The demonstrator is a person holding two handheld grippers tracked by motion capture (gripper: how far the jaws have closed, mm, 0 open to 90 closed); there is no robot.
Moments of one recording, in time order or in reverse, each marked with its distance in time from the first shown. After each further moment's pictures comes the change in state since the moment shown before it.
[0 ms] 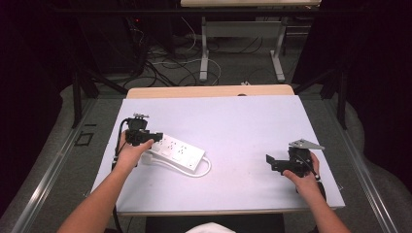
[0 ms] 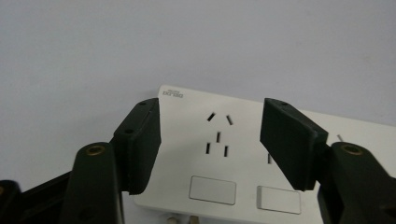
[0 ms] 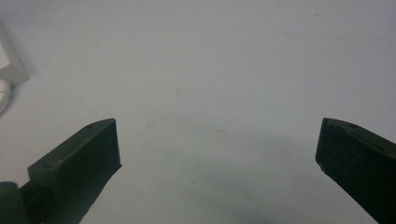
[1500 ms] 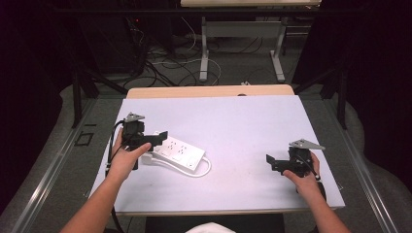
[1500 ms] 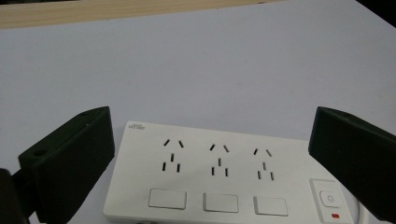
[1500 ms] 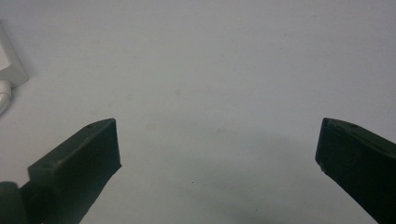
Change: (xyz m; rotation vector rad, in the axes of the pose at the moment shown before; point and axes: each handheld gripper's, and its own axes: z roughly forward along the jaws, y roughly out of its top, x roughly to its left) left arm -0.019 -0.011 -0.040 -0.203 -0.086 0.038; right arm 0.000 0.000 -0.001 0.002 0.005 -0.001
